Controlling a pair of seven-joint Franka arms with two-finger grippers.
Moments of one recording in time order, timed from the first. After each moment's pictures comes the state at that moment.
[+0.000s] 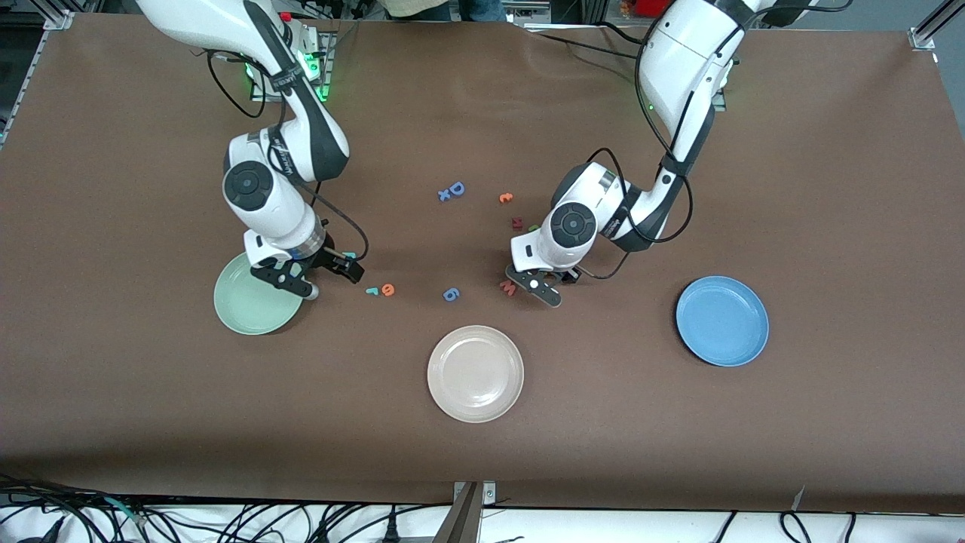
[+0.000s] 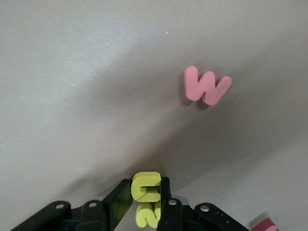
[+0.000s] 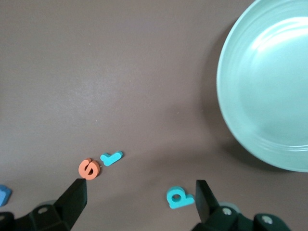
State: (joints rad) left arm -0.50 0.70 -0.10 -1.70 -0.04 2.29 0.02; right arm 0.45 0.39 -0.06 -2.08 0.08 2.57 0.72
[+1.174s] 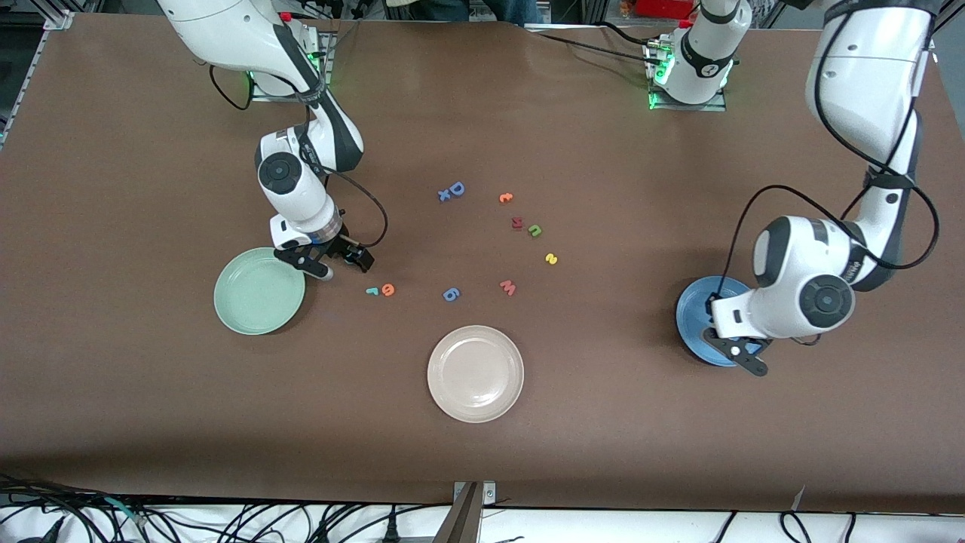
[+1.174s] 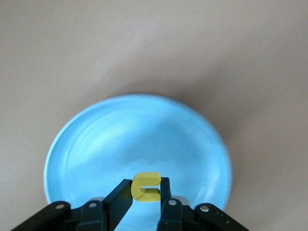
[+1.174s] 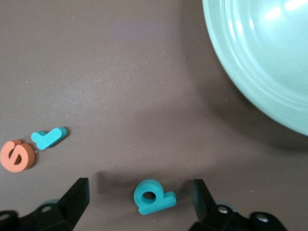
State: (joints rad) left arm 0.03 0.66 -0.07 -1.62 0.11 2.13 0.53; right arm 0.48 0.45 -0.06 -2.26 0.08 2.81 0.77
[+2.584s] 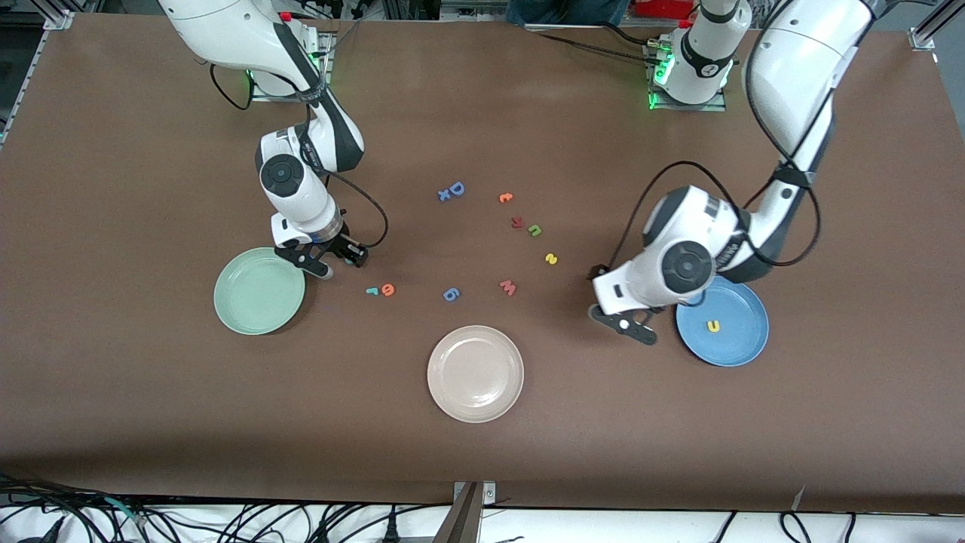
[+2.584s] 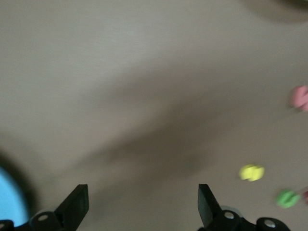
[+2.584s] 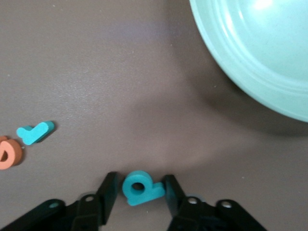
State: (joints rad) left arm -0.08 0.66 -0.38 -1.61 0.16 2.06 -0.10; right arm 0.49 0.44 -0.07 -2.26 0.08 2.76 0.80
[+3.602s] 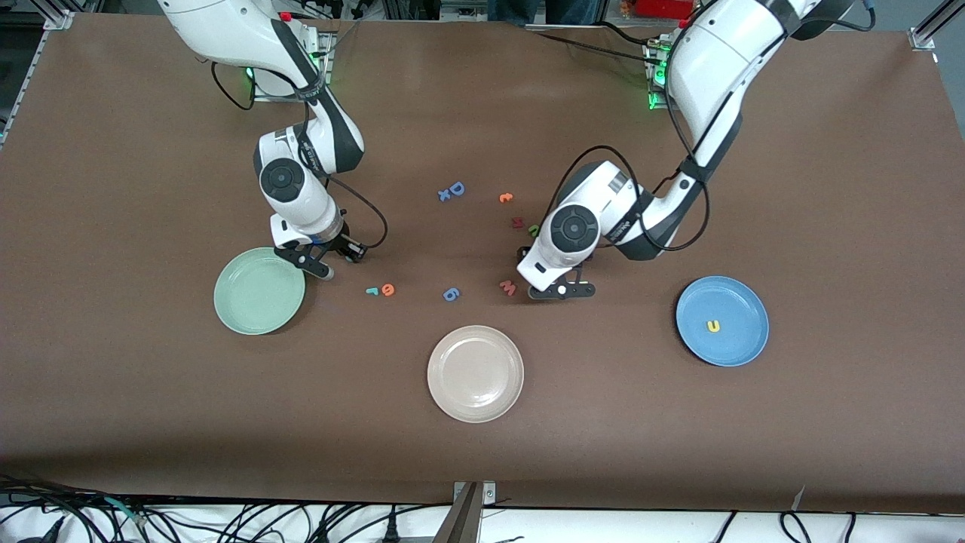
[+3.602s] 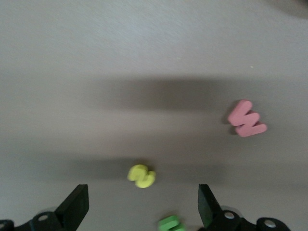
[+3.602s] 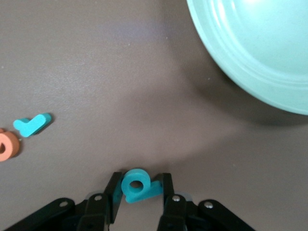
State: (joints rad) left arm -0.27 0.73 -0.39 -1.63 0.16 2.12 -0.78; right arm 0.49 0.42 -0.07 -2.19 0.08 2.58 0.80
